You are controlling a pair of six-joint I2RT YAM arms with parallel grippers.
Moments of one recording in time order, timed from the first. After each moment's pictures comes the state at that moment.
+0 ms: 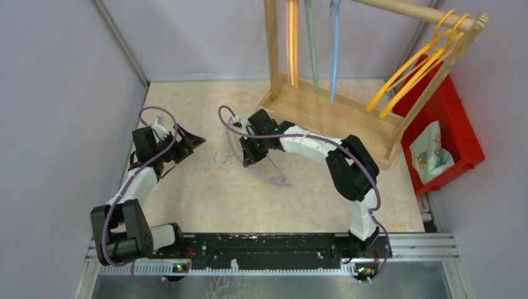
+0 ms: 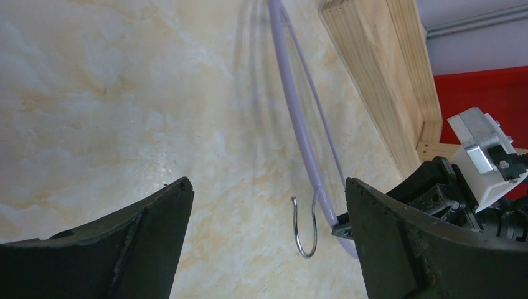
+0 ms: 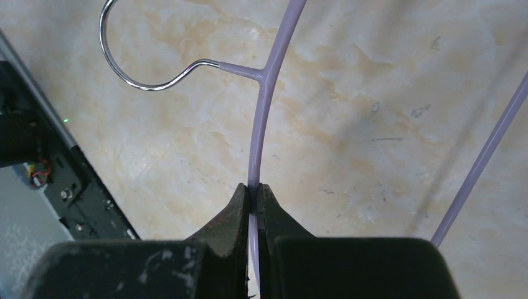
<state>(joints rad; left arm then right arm) 0.19 1.23 0.61 0.05 0.60 -0.58 0.79 1.97 1.47 -0.43 -0.38 0.17</state>
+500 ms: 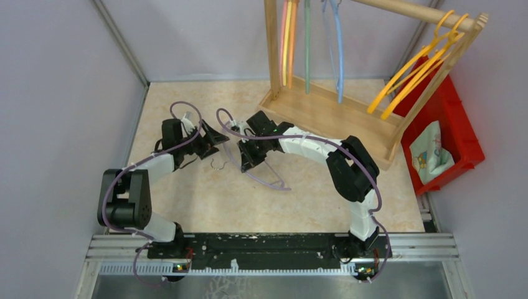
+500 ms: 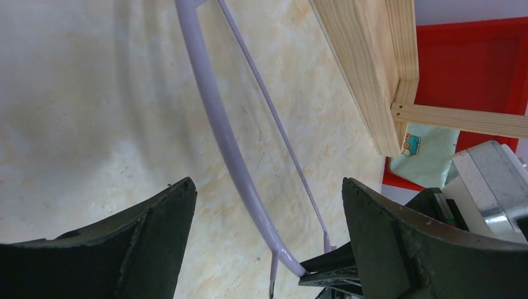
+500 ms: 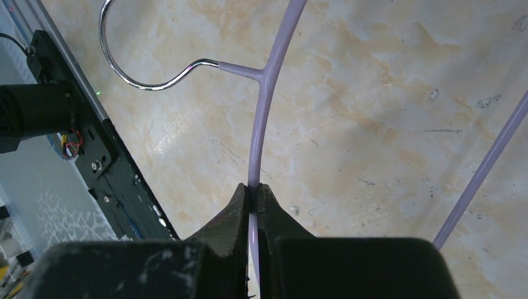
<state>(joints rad) -0.03 1.48 0.68 0.22 0.61 -0.75 0.80 1.95 1.47 -0.47 -0.49 0.18</state>
